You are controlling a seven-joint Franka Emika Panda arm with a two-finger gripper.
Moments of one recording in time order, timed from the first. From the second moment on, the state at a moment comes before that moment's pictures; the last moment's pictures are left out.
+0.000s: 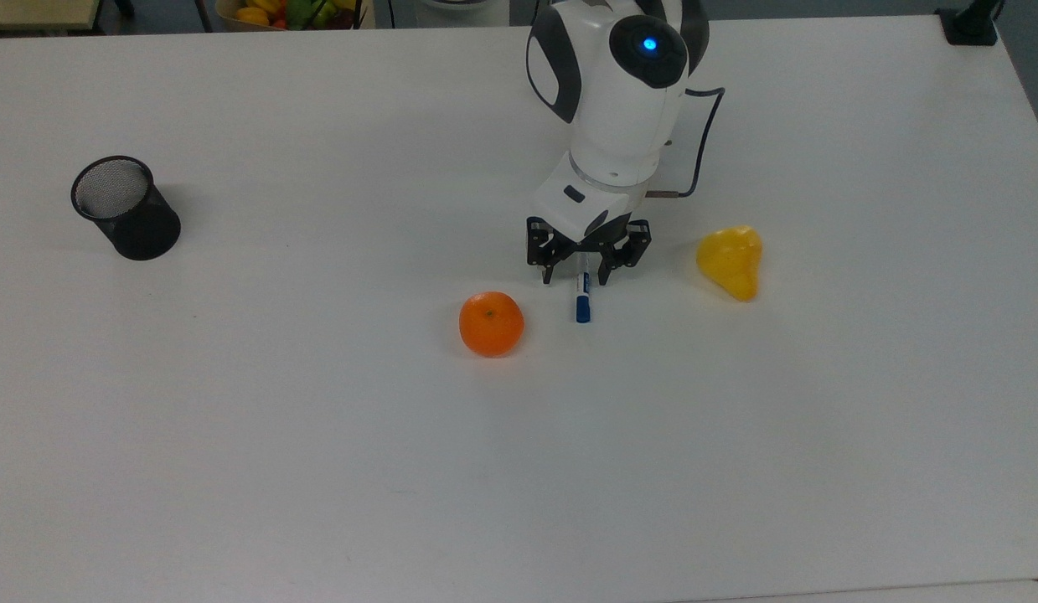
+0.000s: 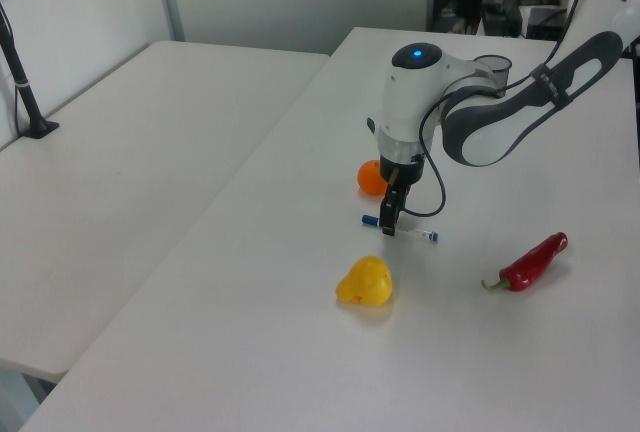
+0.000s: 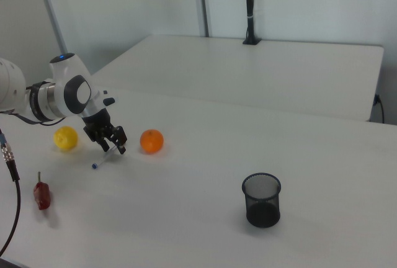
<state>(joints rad) 0.35 0.49 0.01 -1.74 -0.21 2.33 0.38</state>
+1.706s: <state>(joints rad) 0.27 0.21 0.00 -1.70 -0.07 2.04 0.27</state>
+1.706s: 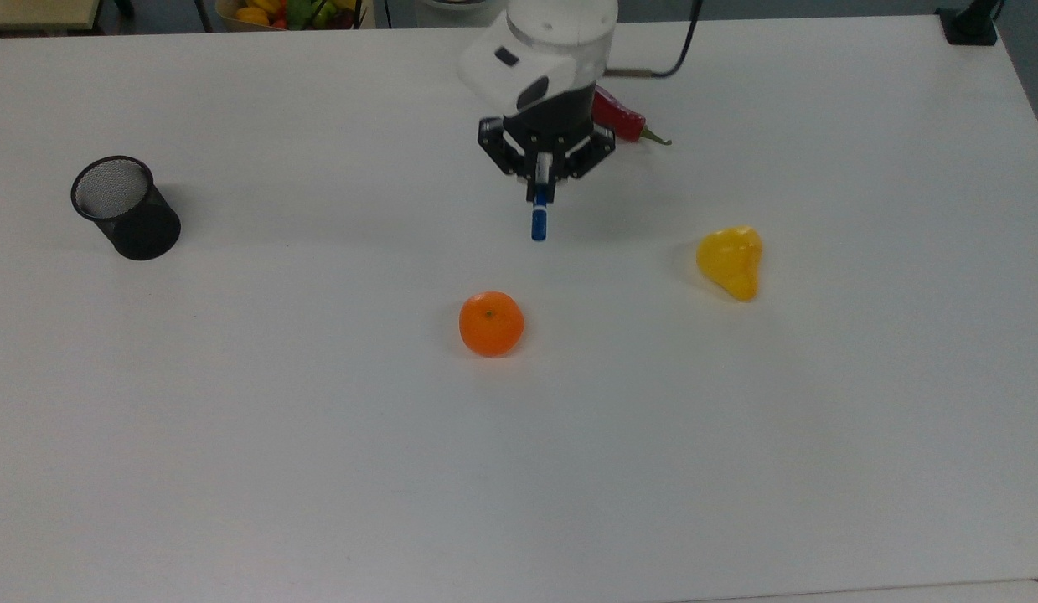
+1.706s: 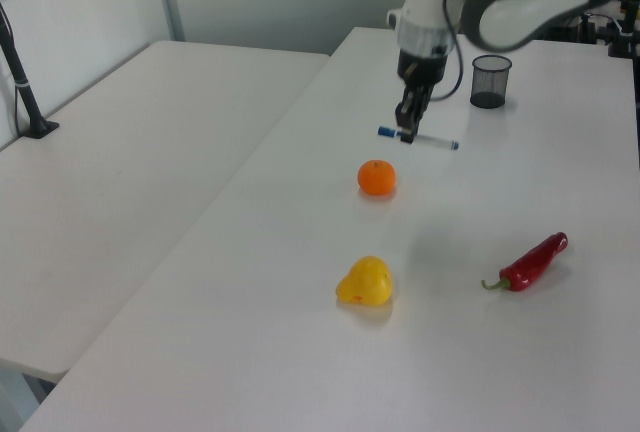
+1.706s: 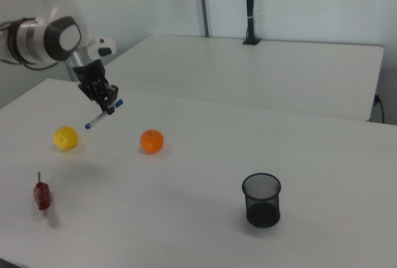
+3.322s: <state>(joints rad) 0.14 -0.06 -0.25 -1.71 0.04 1.89 0.01</state>
